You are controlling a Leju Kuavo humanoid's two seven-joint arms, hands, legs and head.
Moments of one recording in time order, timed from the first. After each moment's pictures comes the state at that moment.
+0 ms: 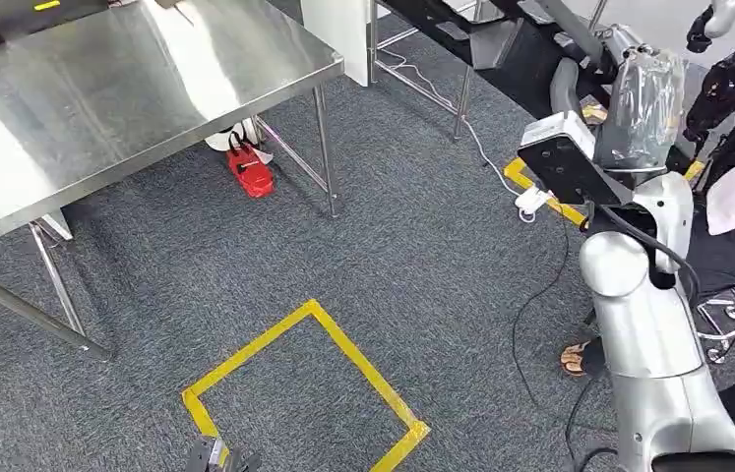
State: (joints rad) left arm -0.18 -0.22 0.53 -0.22 -0.48 -0.22 -0.40; right arm -0.70 -0.15 0.27 -1.58 0.79 -0.21 -0.07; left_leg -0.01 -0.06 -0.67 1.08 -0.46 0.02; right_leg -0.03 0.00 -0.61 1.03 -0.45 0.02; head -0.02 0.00
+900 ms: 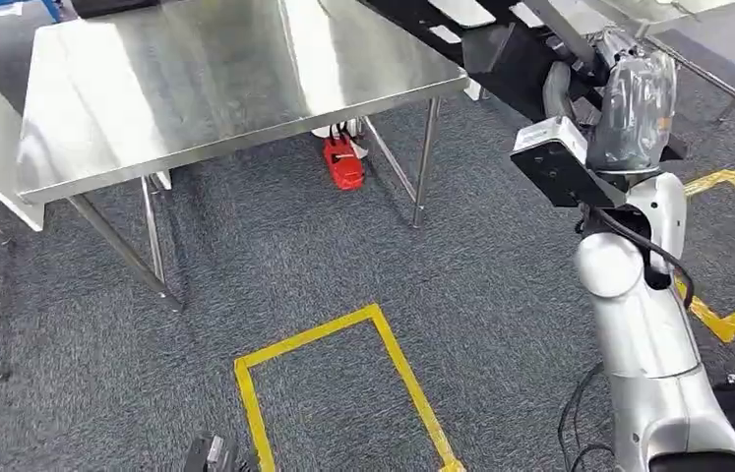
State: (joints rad) left arm -0.18 -0.23 0.53 -0.22 -0.48 -0.22 -0.40; right arm -0.70 -0.15 0.28 -1.58 0.79 -0.21 -0.07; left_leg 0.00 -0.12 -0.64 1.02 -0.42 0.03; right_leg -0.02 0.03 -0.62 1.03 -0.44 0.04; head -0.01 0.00
